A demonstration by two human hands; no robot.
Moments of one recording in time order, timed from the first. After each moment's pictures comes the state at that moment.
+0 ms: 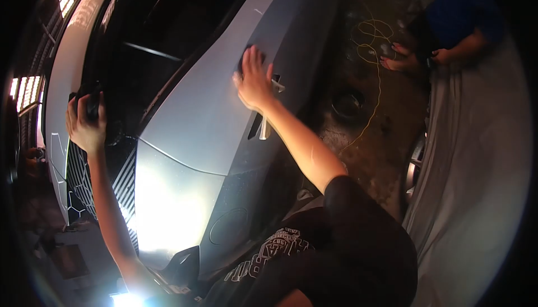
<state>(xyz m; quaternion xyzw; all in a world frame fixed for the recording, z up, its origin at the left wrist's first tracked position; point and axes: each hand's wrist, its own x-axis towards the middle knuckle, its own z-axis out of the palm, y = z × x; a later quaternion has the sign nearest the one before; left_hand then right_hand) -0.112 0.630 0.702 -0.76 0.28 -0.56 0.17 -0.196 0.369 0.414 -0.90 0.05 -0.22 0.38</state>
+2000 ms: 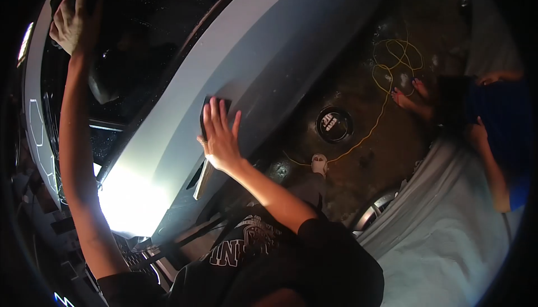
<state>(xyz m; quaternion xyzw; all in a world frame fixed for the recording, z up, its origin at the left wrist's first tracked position) 0.159 0.368 0.663 -0.74 0.15 -0.58 0.31 -0.118 0.247 0.350 -0.90 -0.09 -0.09 0.42</state>
